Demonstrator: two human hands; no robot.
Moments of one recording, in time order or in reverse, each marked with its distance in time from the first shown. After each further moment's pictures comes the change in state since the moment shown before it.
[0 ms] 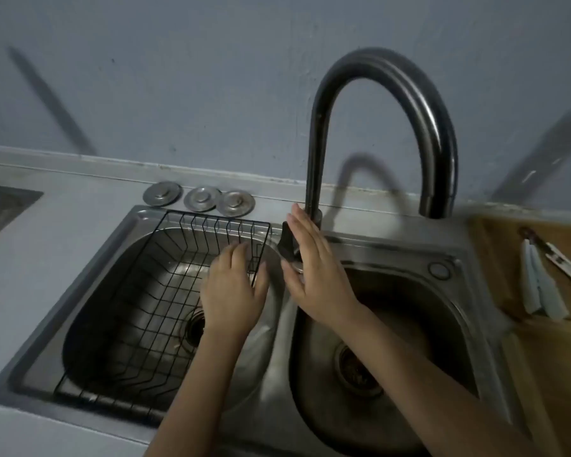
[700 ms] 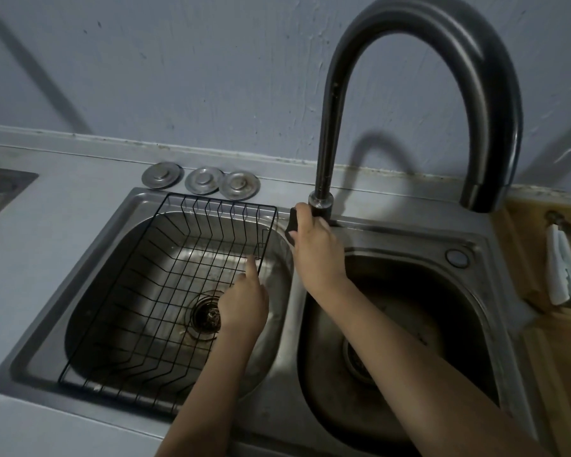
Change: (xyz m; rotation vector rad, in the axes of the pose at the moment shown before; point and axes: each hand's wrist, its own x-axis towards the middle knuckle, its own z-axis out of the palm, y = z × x) left_hand -0.012 -0.019 0.051 0.157 -0.445 -0.240; right_hand 0.025 0.020 0.045 -0.293 0.049 0.318
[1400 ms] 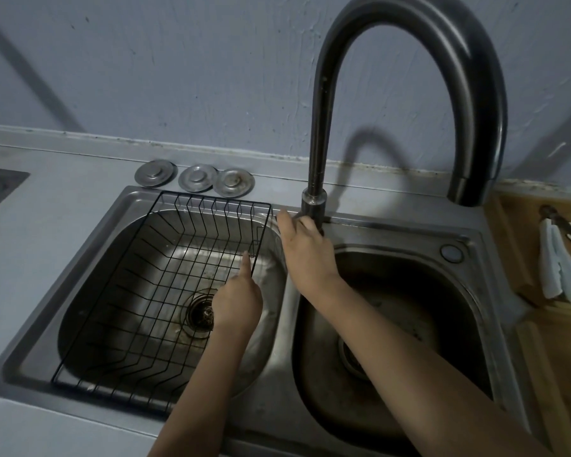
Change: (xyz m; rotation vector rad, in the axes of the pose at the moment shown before) left_hand 0.002 -0.003 0.004 -0.091 0.011 -0.030; right_hand -0.007 0.007 0.008 -0.107 0.032 -0.230
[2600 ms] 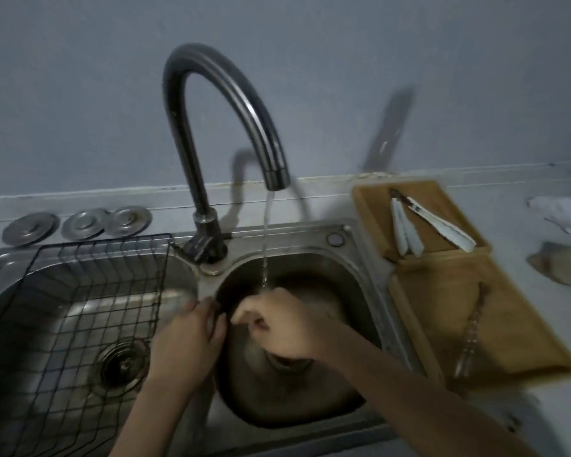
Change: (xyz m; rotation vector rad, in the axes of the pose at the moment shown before) left_hand -0.073 0.050 -0.033 0.050 -0.009 0.481; right_hand -0.091 0.022 -0.142 0.459 -0.619 0.276
